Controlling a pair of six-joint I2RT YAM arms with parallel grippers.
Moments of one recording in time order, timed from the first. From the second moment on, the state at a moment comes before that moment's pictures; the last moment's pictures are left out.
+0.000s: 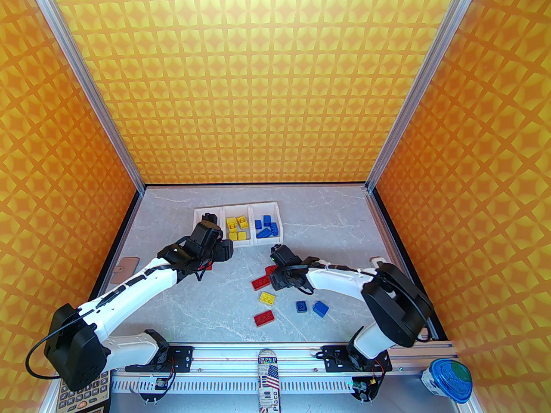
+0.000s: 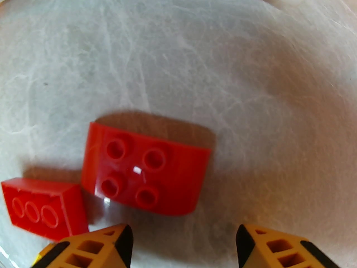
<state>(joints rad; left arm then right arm) -0.61 1.28 0.97 -0.53 -0.21 -0.53 0.73 1.62 0.82 -0.37 0.15 0.30</state>
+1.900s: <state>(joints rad) -0.64 1.13 0.91 -0.59 -0.22 -0.55 0.73 1.75 1.35 -0.28 -0.01 0.22</state>
